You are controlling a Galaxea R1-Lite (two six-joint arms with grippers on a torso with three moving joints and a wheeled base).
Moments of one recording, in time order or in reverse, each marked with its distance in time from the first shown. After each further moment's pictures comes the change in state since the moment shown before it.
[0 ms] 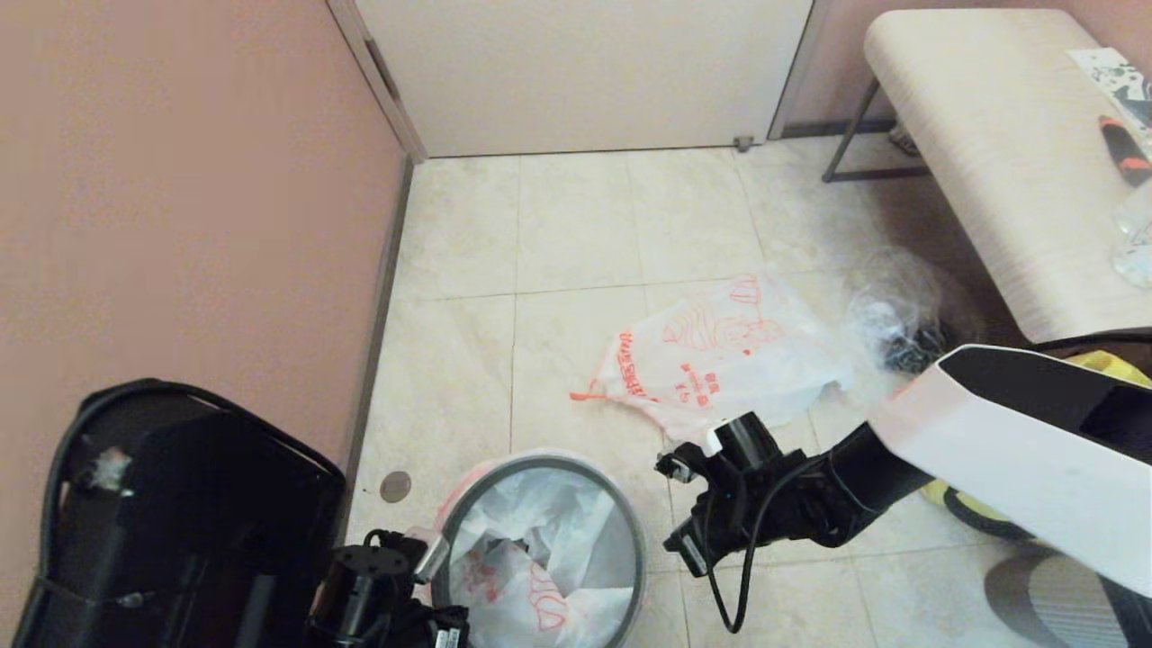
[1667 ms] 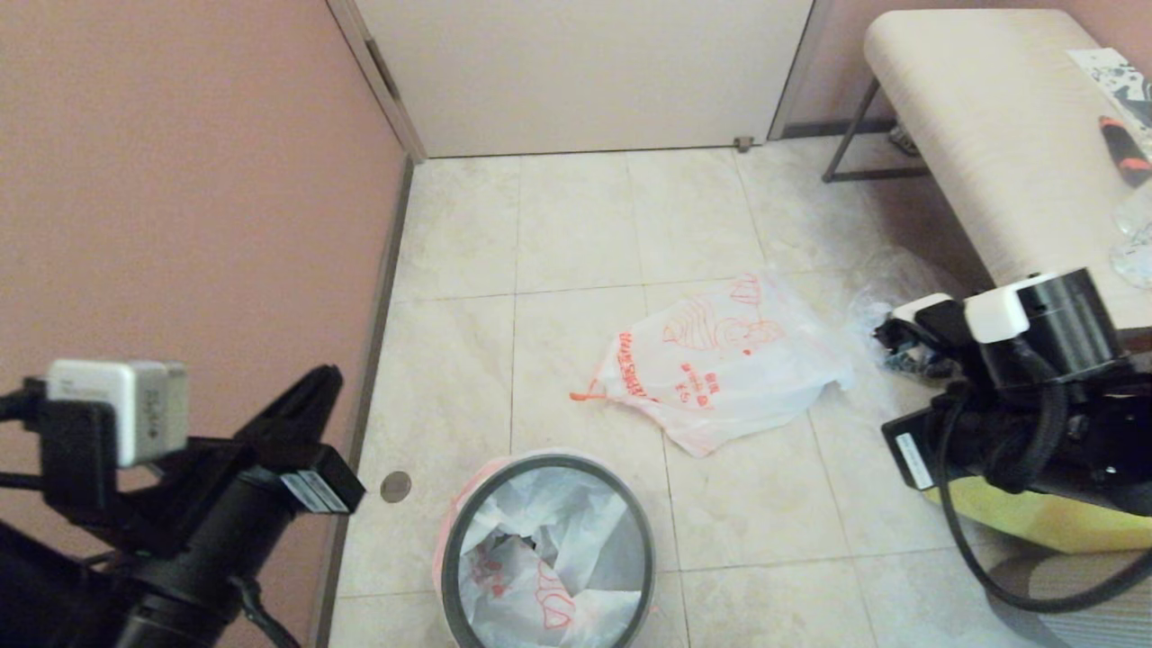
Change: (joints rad) left arm -0.301 -0.969 -0.095 0.001 0.620 0.355; right arm -0.088 -0.829 0.237 0.347 -0.744 0.078
